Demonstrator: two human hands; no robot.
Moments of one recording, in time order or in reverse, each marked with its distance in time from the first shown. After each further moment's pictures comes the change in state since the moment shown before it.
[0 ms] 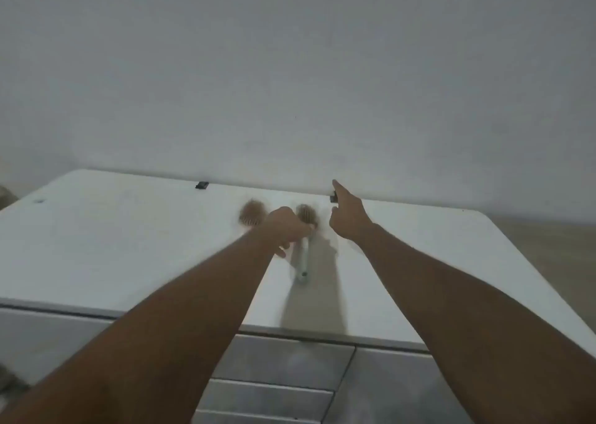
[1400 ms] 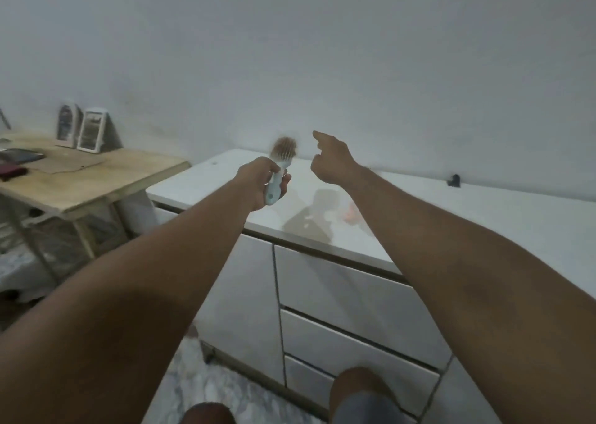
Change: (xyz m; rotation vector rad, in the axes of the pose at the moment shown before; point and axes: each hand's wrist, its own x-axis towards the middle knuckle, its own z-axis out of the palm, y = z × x) left_hand -0.136 -0.171 -0.150 -1.150 0.394 -0.049; right_hand -0.086 -0.233 0.090 0.143 -0.123 -0.409
